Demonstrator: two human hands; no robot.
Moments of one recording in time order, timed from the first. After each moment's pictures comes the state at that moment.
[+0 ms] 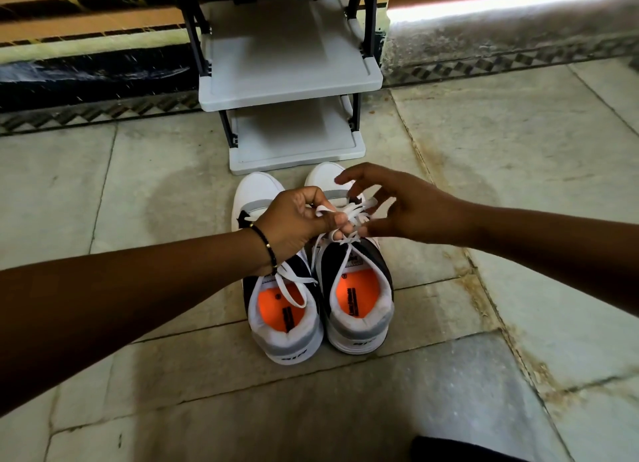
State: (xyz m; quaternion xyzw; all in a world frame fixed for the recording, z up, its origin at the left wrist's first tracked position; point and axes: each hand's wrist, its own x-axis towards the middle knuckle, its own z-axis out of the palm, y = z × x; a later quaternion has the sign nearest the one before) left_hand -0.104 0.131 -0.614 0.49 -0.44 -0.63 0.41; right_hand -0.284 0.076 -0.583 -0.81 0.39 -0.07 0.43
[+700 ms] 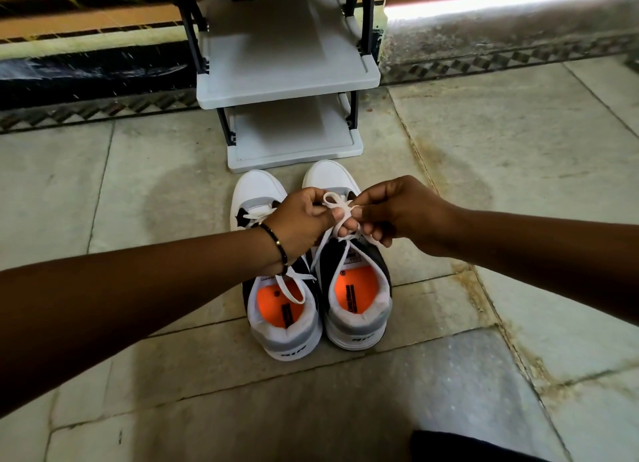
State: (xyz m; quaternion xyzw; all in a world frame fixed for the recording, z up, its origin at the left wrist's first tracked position) left_hand -0.117 0.132 -0.614 0.52 -0.40 -0.63 0.41; right_hand -0.278 0.082 -0.599 -0.59 0.48 -0.14 0.63
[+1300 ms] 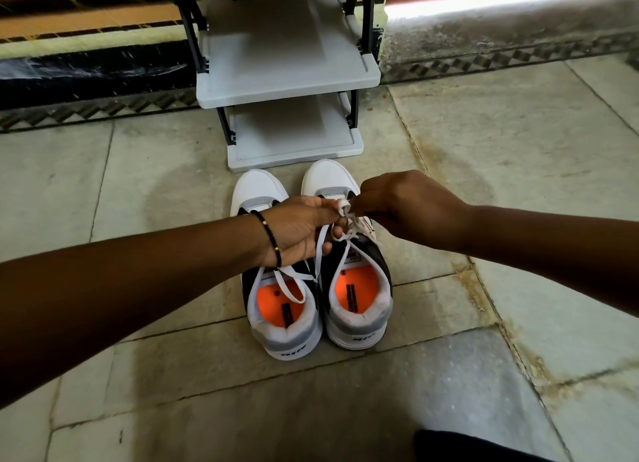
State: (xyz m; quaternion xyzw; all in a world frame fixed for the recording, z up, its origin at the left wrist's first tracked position) left_hand -0.112 0.125 -0.608 0.51 -0.28 -0.75 0.31; right_hand -0.285 0.076 -0.588 -0.96 0.21 -0.12 0.12
